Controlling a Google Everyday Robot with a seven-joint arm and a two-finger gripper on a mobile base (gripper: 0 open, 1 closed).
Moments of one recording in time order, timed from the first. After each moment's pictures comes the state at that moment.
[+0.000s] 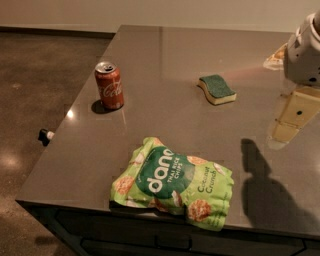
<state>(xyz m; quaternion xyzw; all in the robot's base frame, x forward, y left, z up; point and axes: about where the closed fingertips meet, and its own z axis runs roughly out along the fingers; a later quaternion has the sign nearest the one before) 0.438 -0.217 0.976 -0.60 0.78 -0.03 0.16</state>
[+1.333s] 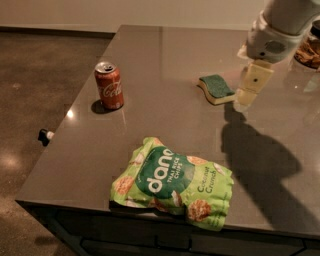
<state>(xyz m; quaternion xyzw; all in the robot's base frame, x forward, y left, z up) 0.560 -0.211 0.942 -0.59 0.79 0.00 0.15</state>
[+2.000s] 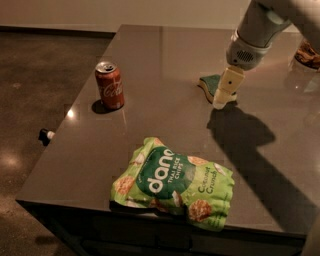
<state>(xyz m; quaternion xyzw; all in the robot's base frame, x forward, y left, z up) 0.620 -0.203 0.898 -0.53 0.84 0.00 0.15</state>
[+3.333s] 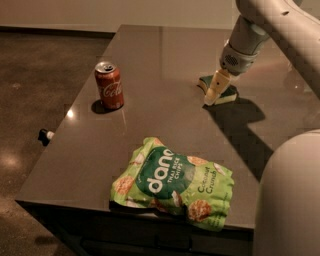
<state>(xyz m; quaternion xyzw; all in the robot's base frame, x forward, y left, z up) 0.667 -0.212 0.851 -0.39 0.91 0.03 0.12</state>
